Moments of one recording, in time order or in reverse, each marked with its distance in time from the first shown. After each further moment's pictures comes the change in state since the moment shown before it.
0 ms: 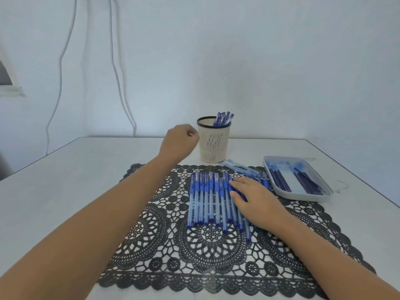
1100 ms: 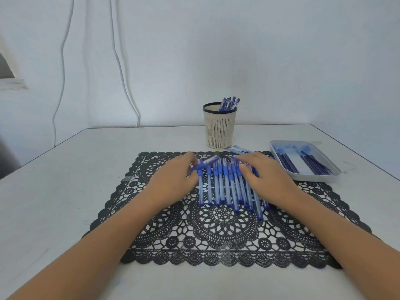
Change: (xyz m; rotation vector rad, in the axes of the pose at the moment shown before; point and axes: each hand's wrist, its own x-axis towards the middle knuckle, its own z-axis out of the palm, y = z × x) left_hand -0.105 -0.027 -0.023 0.254 -0.276 0.181; right_hand -0.003 -0.009 -0.007 0.134 0.210 -0.074
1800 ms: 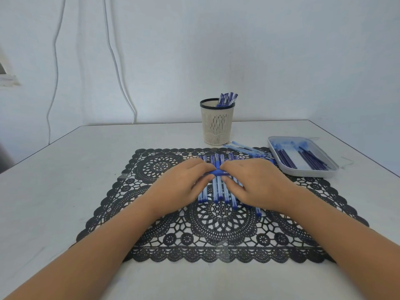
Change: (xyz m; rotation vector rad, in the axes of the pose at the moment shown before) left_hand -0.007 -0.002 0.016 -0.020 0.135 0.529; right_hand -0.005 -0.020 0.000 -0.288 -0.054 -0.416
